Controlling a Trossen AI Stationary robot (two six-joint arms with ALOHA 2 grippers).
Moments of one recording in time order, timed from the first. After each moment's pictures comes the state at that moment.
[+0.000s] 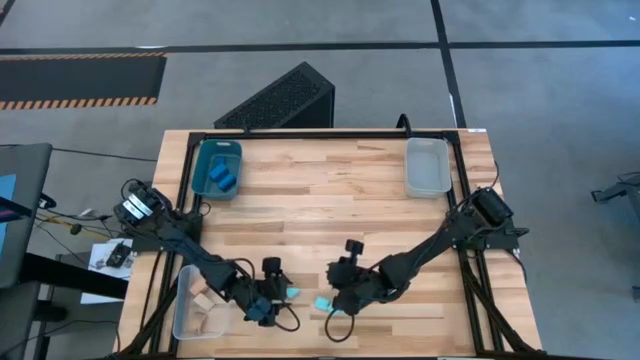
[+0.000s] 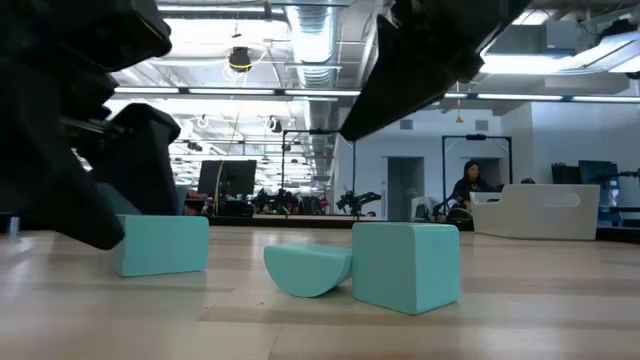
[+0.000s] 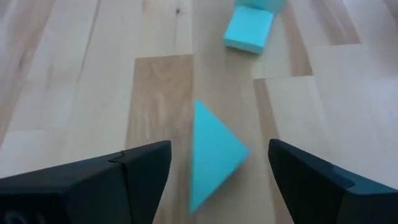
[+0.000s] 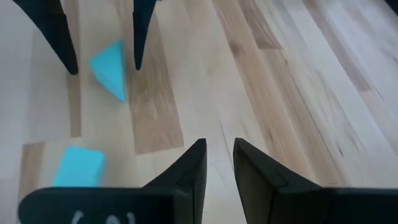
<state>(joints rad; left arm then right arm) -0.67 1.77 0.80 0.07 -0.45 -0.47 0.52 1.92 1.30 -0.36 0.66 0.50</state>
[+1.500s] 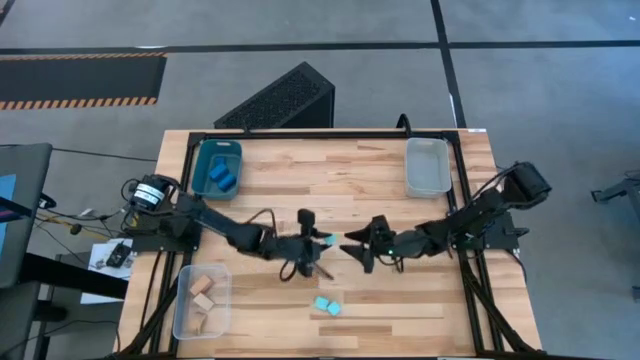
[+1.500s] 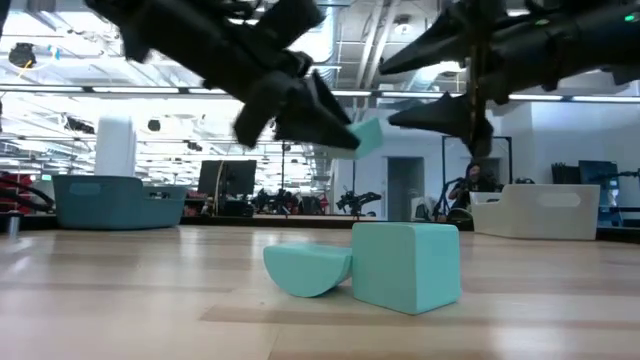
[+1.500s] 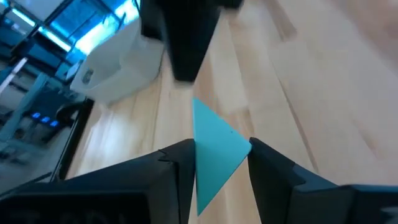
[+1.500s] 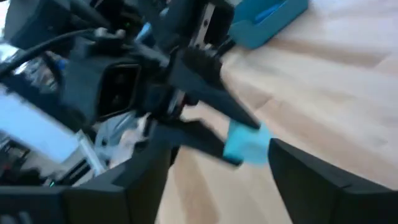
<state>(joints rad) -0.28 1.77 0.90 0.36 -0.50 0.36 0.37 1.53 0.51 0.81 0.55 0.79</state>
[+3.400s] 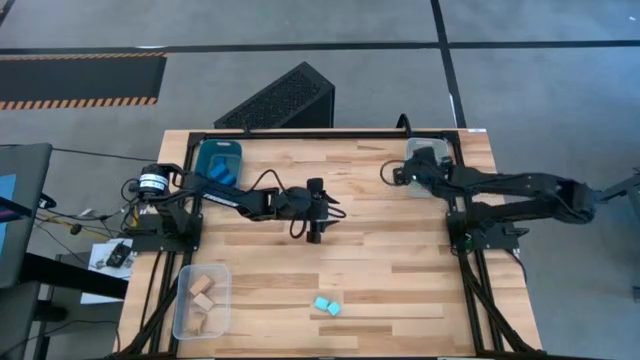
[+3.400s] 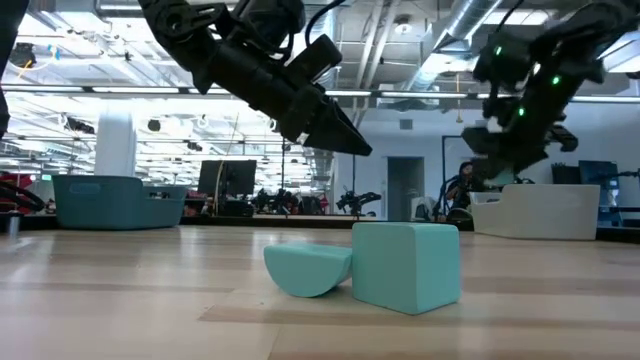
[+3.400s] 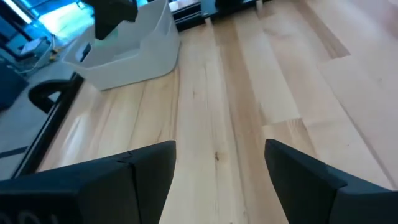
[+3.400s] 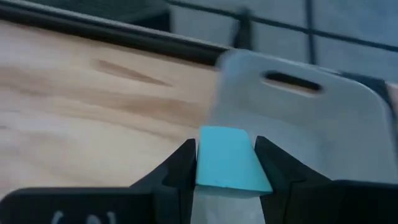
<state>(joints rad) 0.03 1.77 0.93 0.37 -0.11 0.31 -0.41 1.03 0.51 -0.41 0.71 0.69</state>
